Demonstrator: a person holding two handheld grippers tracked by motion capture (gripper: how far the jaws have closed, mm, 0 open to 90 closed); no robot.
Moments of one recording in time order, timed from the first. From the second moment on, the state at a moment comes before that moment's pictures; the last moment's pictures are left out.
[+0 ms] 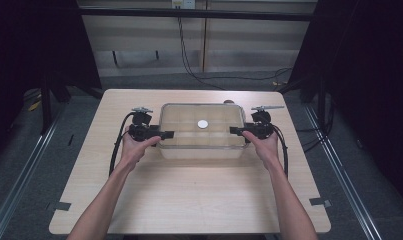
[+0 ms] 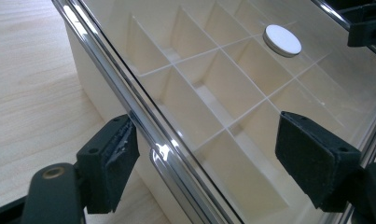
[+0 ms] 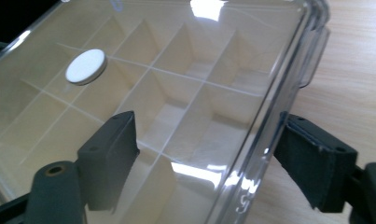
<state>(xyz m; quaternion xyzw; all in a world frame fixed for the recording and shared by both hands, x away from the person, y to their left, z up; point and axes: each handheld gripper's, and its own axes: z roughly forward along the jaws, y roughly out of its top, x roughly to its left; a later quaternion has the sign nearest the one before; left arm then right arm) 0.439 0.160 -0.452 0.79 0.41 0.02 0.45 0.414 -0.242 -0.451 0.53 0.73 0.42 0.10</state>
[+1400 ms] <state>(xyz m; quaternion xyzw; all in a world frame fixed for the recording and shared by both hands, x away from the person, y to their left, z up) 0.421 0.171 -0.432 0.78 0.38 0.04 0.50 0.390 -0.262 -0.435 0.52 0.67 0.51 0.11</state>
